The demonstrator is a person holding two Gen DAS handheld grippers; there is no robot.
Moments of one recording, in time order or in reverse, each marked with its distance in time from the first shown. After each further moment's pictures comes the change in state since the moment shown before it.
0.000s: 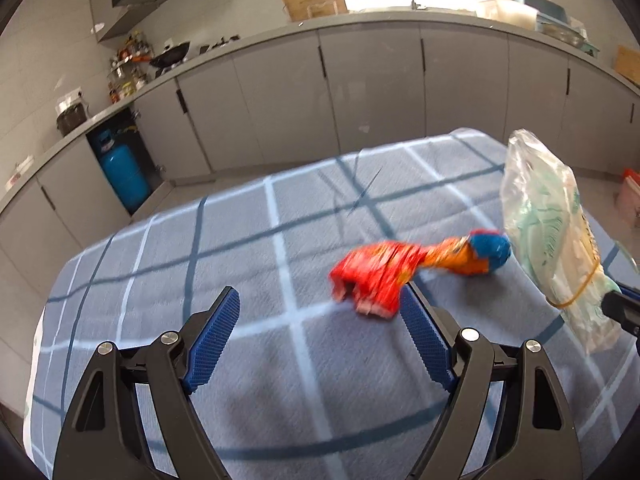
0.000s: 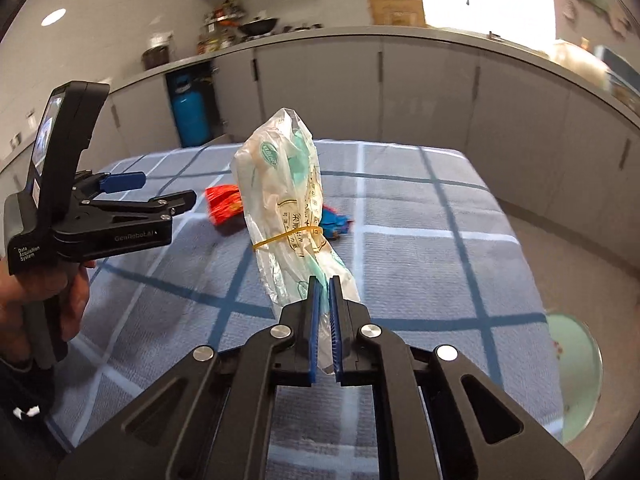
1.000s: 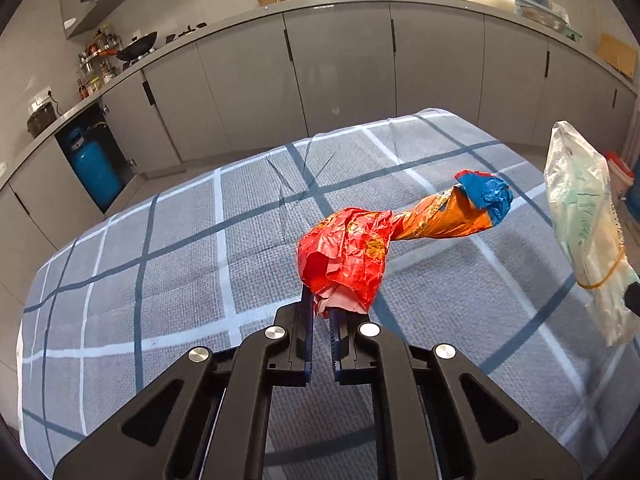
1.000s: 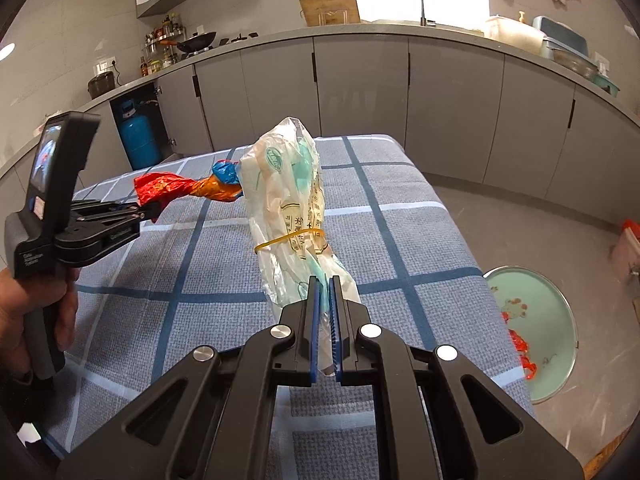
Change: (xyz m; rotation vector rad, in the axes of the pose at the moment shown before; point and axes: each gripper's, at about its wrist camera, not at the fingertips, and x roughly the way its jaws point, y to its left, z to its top) left arm 0.007 -0.029 0.004 0.030 0.080 -0.075; right arm -0.032 -0.032 -0.016 0.121 -0.021 -0.120
